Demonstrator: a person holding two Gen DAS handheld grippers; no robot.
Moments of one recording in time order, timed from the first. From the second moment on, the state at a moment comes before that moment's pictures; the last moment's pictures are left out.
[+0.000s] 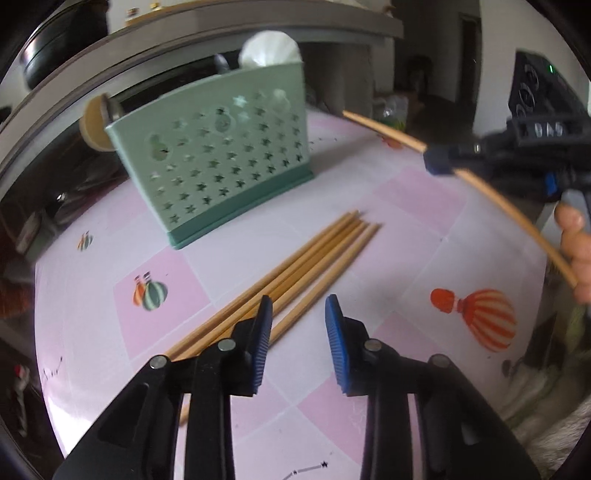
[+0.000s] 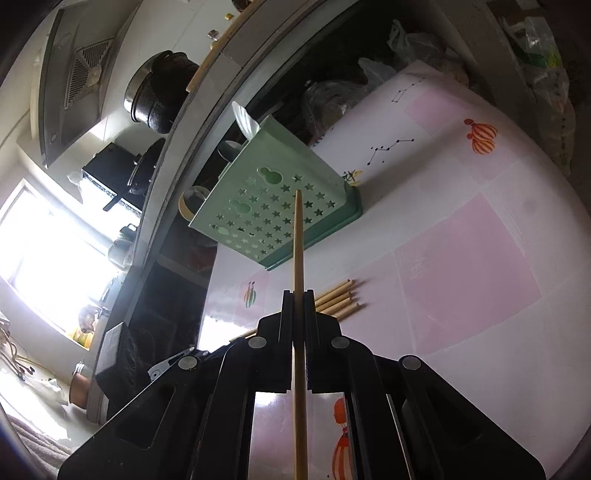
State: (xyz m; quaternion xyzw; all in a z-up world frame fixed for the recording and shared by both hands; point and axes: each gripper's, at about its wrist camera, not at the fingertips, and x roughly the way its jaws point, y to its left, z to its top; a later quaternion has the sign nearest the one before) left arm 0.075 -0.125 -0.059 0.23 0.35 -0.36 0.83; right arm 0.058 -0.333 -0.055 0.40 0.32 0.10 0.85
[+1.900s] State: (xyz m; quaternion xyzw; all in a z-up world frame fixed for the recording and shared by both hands) left arm 0.104 -0.201 -0.055 0.26 0.39 -0.40 0.79; right arm 0.045 -0.361 -0.076 0.45 0.32 0.10 0.83
